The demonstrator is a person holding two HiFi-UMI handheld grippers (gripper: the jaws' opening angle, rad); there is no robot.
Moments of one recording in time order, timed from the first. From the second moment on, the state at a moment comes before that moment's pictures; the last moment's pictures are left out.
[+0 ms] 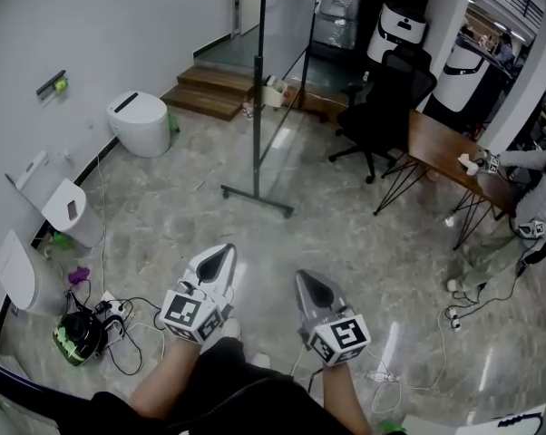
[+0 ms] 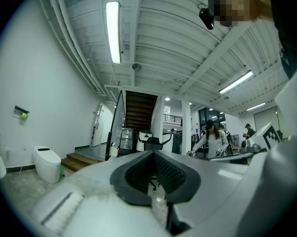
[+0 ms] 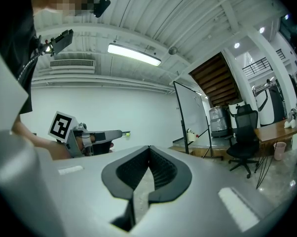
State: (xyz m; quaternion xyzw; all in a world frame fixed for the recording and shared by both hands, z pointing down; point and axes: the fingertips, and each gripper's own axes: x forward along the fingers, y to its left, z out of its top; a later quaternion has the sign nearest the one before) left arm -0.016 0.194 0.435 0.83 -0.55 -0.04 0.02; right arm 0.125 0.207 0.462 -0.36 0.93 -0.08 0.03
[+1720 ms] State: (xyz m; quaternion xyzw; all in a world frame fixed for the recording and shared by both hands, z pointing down) left arm -0.152 -0.188 0.440 0.89 -0.46 -0.04 0.04; right arm -0.041 -0.150 0.438 -0.42 0.90 -0.04 0.00
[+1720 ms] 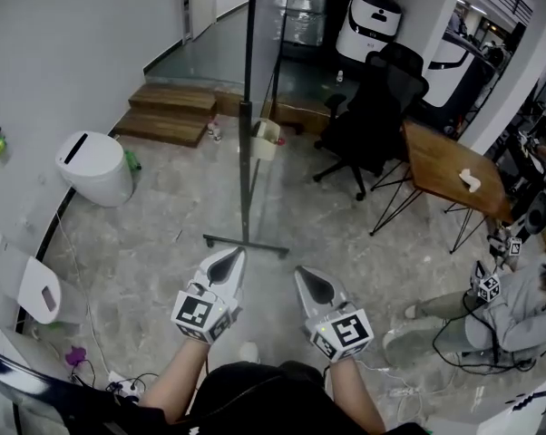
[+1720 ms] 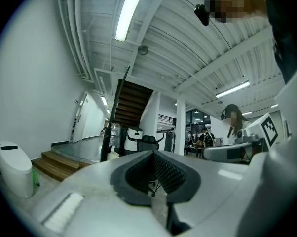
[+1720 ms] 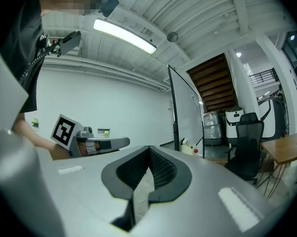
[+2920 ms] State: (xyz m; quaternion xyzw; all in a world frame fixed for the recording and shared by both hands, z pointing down) left arm -0.113 -0.392 0.413 0.85 -0.53 0.00 -0.05; right arm -0.014 -0.323 0.412 -0.41 0.91 -0.02 0.03
